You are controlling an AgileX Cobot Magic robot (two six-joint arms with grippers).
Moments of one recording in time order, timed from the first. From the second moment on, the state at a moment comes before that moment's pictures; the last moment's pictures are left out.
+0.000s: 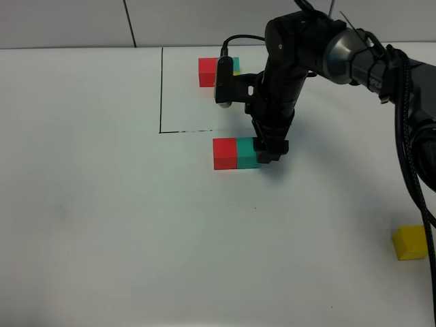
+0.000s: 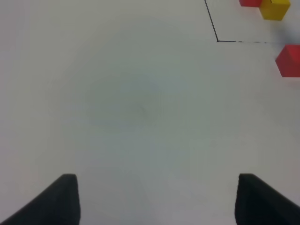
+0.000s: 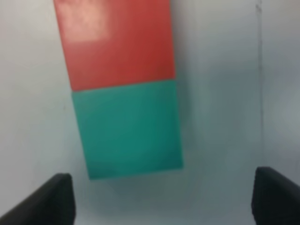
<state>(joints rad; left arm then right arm) -0.02 0.00 -0.50 -0.05 1.07 -0.06 0.38 2.29 -1.86 0.08 1.07 -1.11</state>
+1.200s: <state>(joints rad) -0.02 0.00 -0.50 -0.05 1.07 -0.06 0.00 1.48 -0.79 0.06 0.80 -0.07</state>
